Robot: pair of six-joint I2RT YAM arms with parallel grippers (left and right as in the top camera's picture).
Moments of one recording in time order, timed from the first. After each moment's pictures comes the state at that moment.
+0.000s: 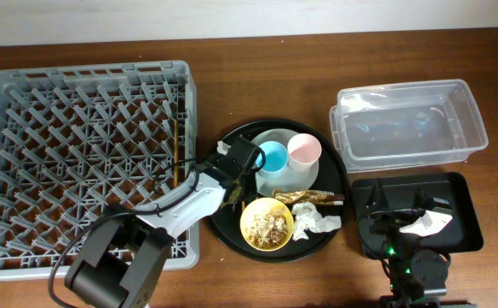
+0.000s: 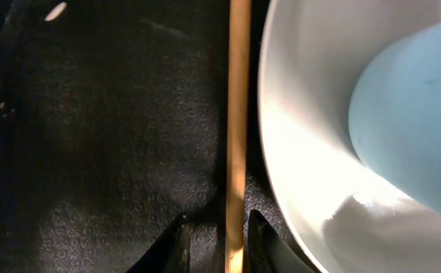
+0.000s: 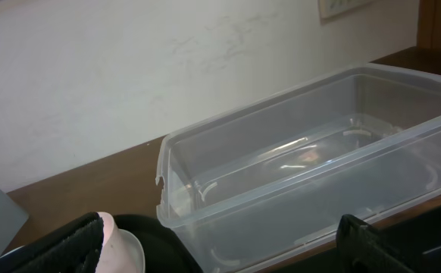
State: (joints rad) left arm -0.61 1.81 1.01 -0.42 -0.06 -0.63; right arm 0.01 0.01 0.01 -0.06 0.13 0.33
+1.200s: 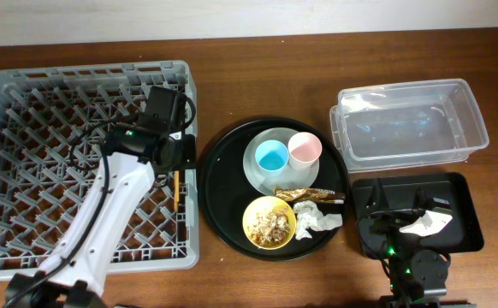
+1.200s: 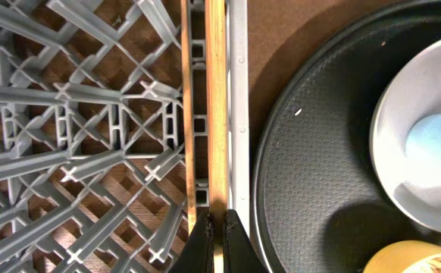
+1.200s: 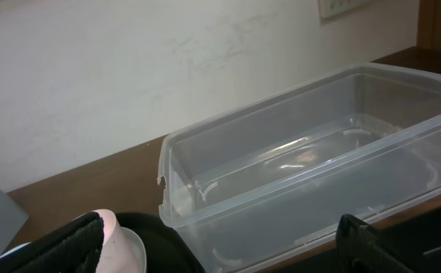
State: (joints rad) left arm -0.28 1.55 1.30 -0.96 -0.11 -0.26; right arm 0.01 0.01 0.01 -0.06 0.13 0.33
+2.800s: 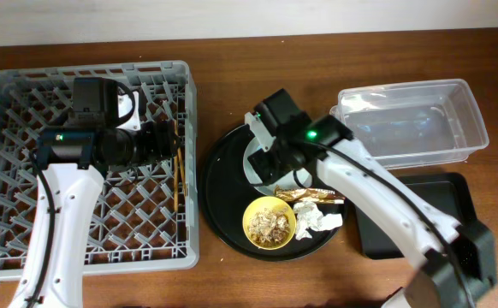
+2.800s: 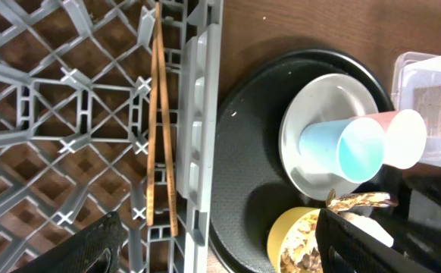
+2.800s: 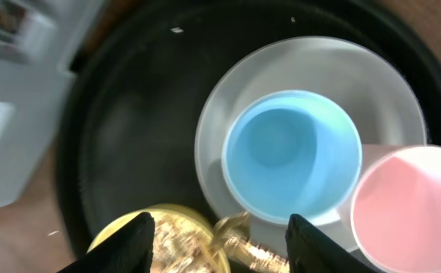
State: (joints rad) left arm -0.02 1.45 1.40 -1.08 0.28 -0.25; right arm 0.59 1.72 1.45 -0.93 -0.08 0.00
